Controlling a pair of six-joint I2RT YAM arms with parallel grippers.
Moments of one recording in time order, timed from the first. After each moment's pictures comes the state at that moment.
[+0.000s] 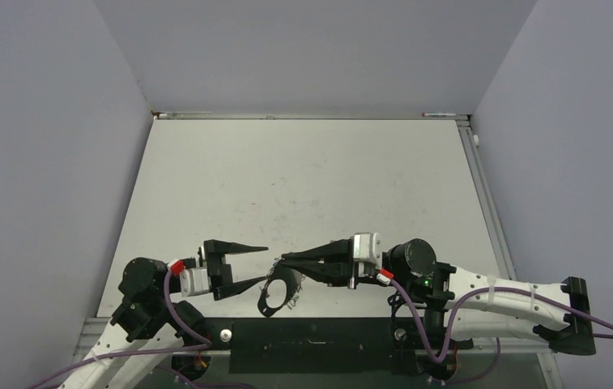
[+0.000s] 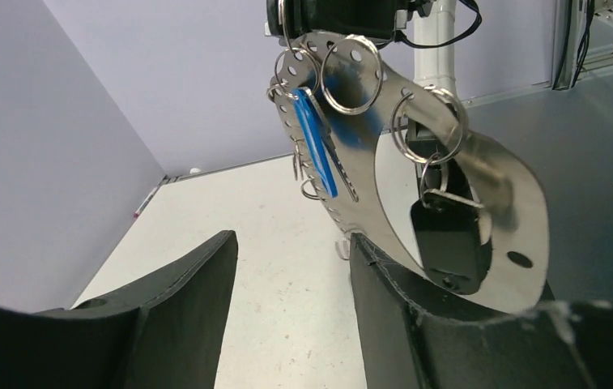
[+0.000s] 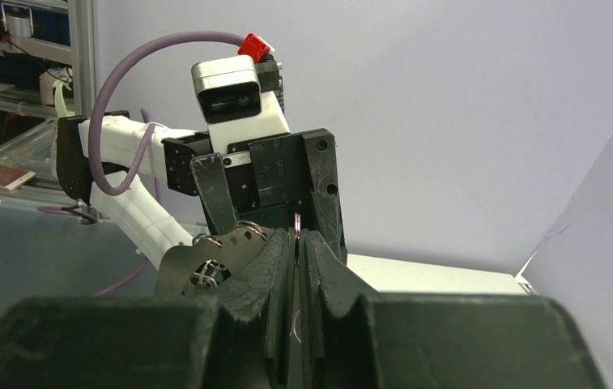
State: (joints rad) left arm -0.68 0.26 0.49 0.10 0.77 0.09; right arm 1.32 0.90 0.74 0.54 -0.25 -0.15
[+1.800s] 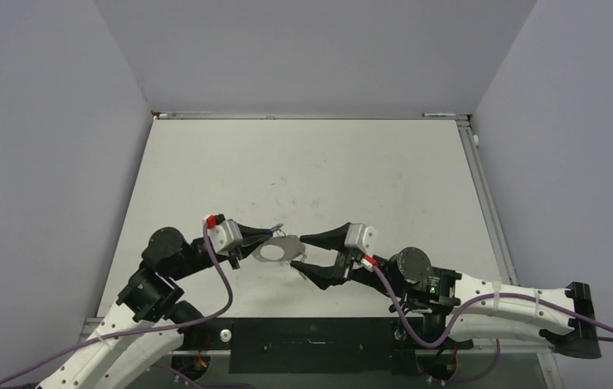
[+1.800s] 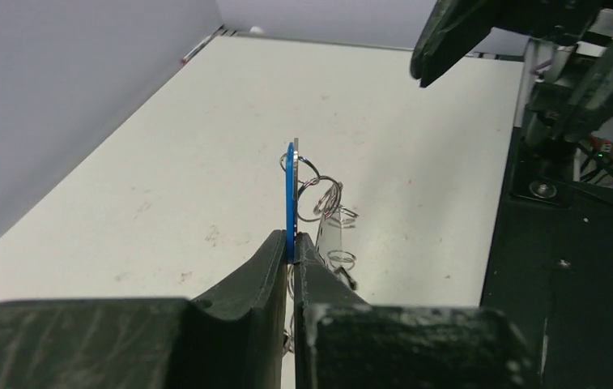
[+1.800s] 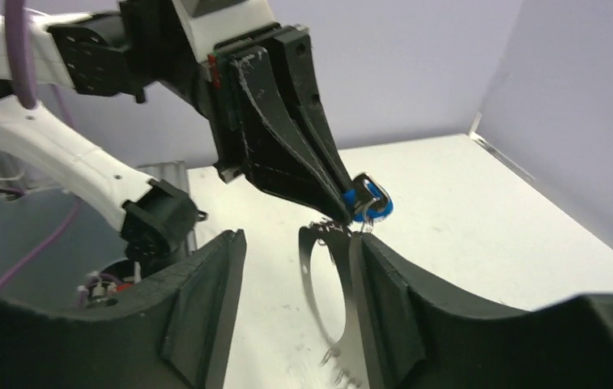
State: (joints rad) left arm -0.67 0.46 0.59 -0.11 0.49 0.12; right arm 1.32 0.82 0.63 0.40 0.00 -0.08
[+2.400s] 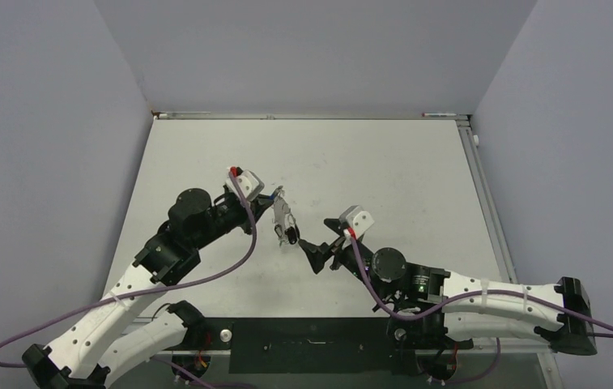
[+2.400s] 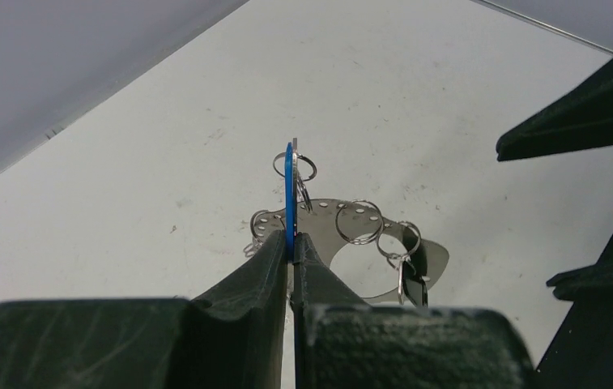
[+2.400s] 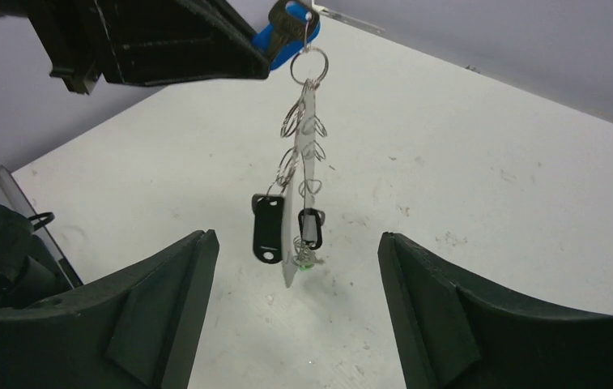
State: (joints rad) left arm -0.67 0.78 0.82 -0.21 0.17 0.08; right arm 1.32 0.86 0.63 0.23 0.52 0.09
